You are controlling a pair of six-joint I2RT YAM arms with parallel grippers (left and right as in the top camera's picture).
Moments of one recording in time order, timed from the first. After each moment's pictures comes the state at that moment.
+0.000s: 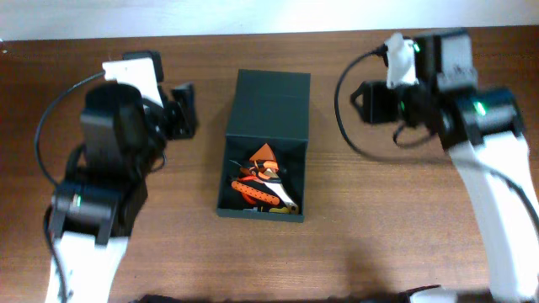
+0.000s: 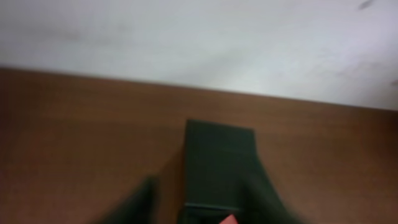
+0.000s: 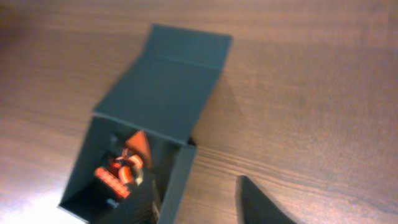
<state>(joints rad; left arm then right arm) -0.18 1.19 1.40 -0.69 0.00 -0.28 0.17 1.56 1.73 -1.11 -0.22 0.12</state>
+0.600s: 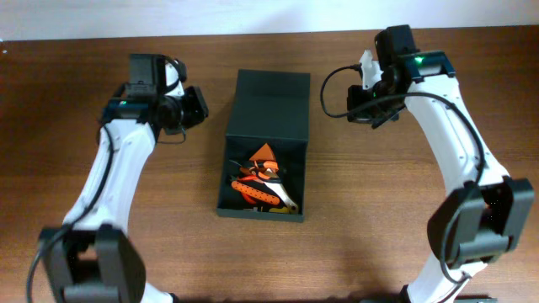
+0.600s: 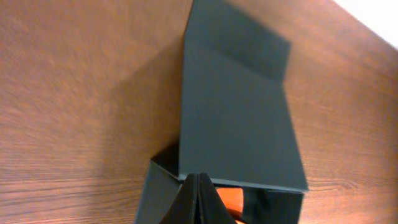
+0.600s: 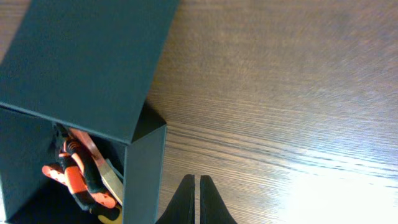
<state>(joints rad) -0.05 1.73 1.40 -0.69 0.36 -0.44 0.13 1.92 1.74 -1.15 -0.28 0.15</state>
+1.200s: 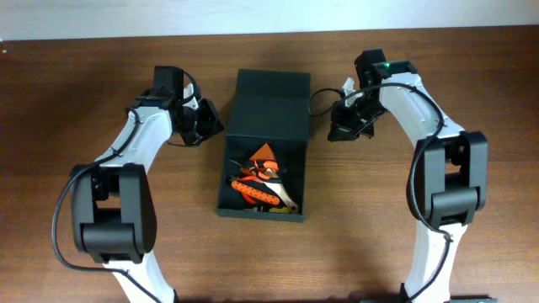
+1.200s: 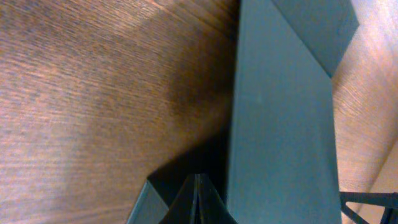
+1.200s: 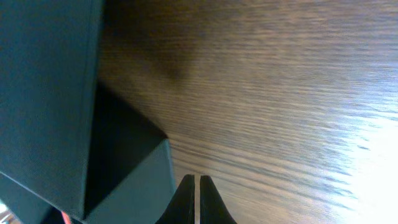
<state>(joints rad) -0.05 2.00 1.40 -0.60 0.48 -0.58 0.12 2.20 1.74 -1.11 -0.48 0.24</state>
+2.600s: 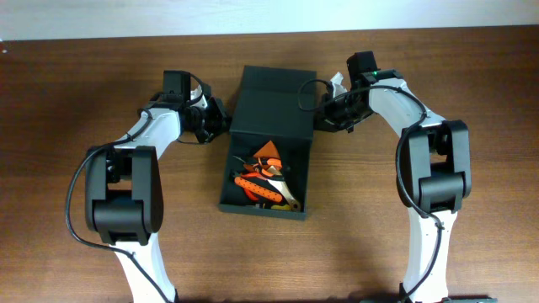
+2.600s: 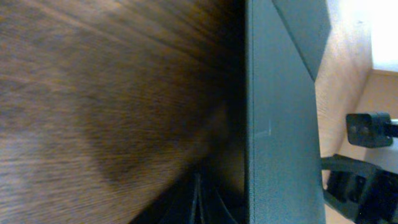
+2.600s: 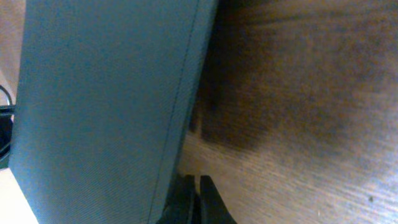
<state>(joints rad) -0.06 2.13 1.40 -0.38 0.65 -0.63 0.14 2.31 1.74 -0.80 -0.69 0.33</state>
